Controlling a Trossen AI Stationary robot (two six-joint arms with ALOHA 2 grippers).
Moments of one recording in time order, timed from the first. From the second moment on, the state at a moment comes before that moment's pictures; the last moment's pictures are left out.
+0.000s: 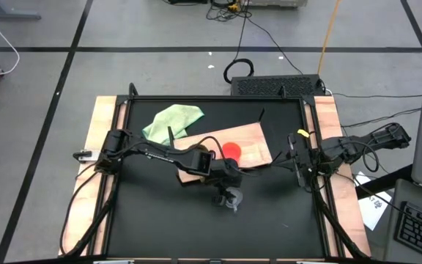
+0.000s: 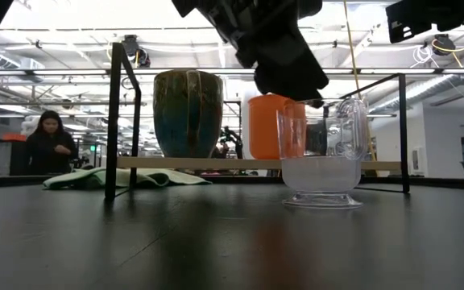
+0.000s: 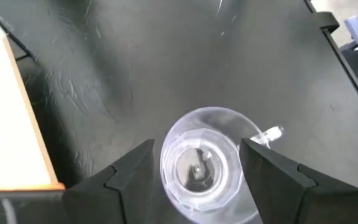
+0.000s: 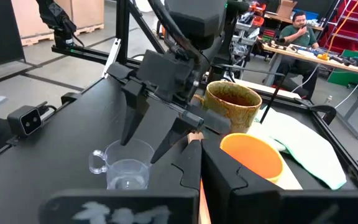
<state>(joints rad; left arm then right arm) -0.14 2.04 1.61 -0.40 0.19 0.03 0.29 0.43 0.42 -0.19 0.14 -0.14</state>
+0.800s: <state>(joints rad) -0.15 2.04 1.59 -0.42 0.21 0.05 0.29 0.43 0.42 -0.19 0.14 -0.14</state>
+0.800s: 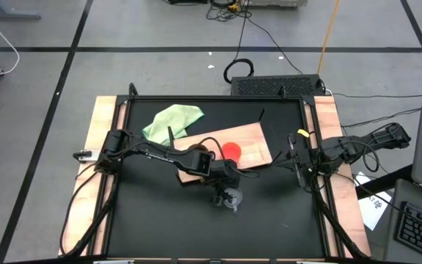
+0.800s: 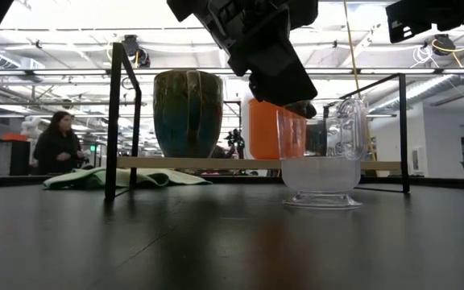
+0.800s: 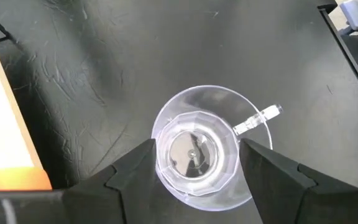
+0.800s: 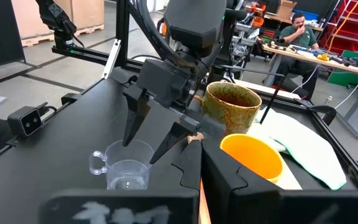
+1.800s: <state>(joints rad) -0.22 2.04 1.56 -0.40 0.08 0.28 0.29 0.43 0.42 -0.23 0.13 -0.13</state>
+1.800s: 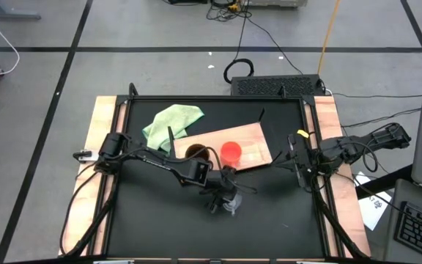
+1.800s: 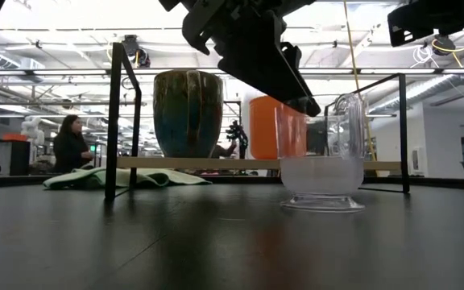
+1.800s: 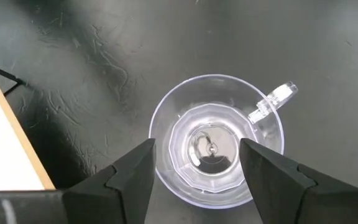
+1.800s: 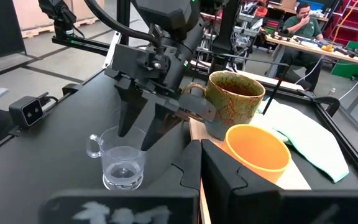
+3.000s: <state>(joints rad) -0.29 2.04 1.59 -0.47 0.08 0.27 0.29 0.42 0.32 -0.05 0.13 -0.14</state>
